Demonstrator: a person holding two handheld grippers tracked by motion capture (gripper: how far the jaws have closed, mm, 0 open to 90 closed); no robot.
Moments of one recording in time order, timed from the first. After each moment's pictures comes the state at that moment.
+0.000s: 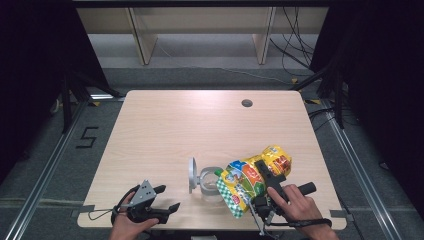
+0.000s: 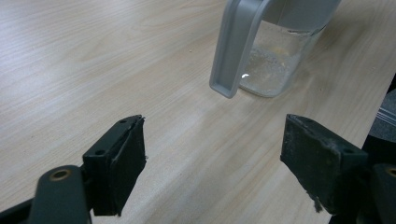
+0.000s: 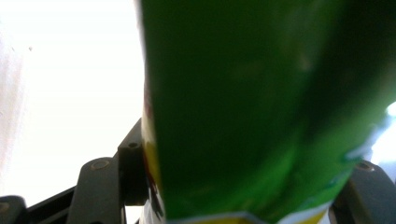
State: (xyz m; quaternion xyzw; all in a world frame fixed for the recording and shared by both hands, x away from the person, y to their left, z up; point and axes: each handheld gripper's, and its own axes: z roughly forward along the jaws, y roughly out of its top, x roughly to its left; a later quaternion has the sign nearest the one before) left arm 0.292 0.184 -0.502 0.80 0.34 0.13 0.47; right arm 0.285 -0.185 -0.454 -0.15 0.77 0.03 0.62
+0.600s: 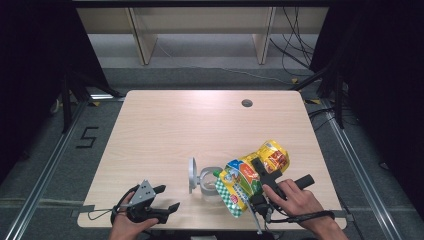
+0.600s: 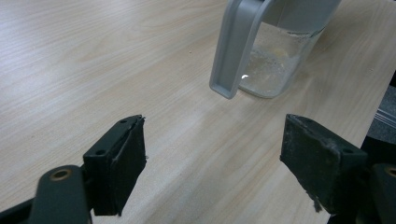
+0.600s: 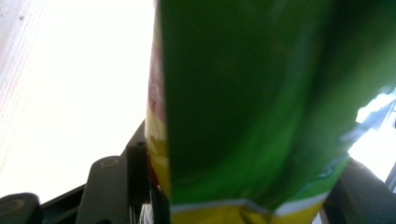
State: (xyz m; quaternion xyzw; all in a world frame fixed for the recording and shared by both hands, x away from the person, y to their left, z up) left arm 0.293 0.186 -0.501 0.81 0.33 0.14 0.47; right arm 0.291 -0.177 -0.439 -0.25 0.75 -0.04 0.61
